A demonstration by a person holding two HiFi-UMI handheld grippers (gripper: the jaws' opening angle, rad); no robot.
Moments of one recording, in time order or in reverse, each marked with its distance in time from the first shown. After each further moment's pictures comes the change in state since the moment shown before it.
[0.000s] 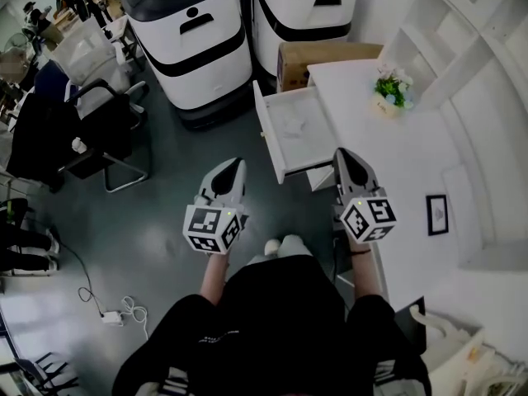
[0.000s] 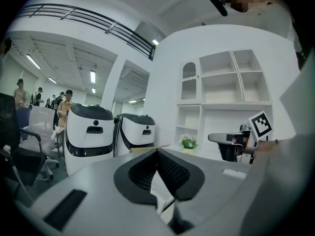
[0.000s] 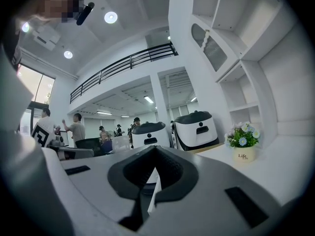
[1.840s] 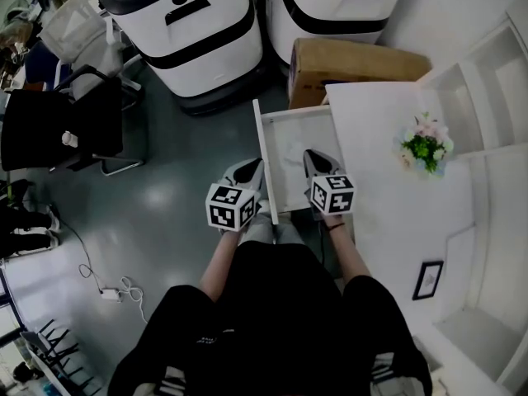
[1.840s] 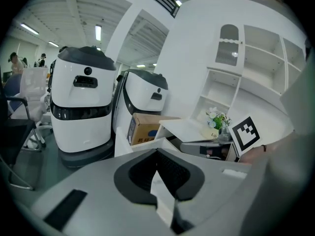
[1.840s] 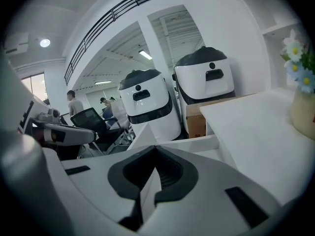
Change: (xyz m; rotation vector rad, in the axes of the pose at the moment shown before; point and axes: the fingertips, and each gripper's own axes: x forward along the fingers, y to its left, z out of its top) left arm 0.251 0.090 -0.125 -0.192 0.398 0.008; right arm 0.266 -0.113 -0.193 0.074 0.531 0.090
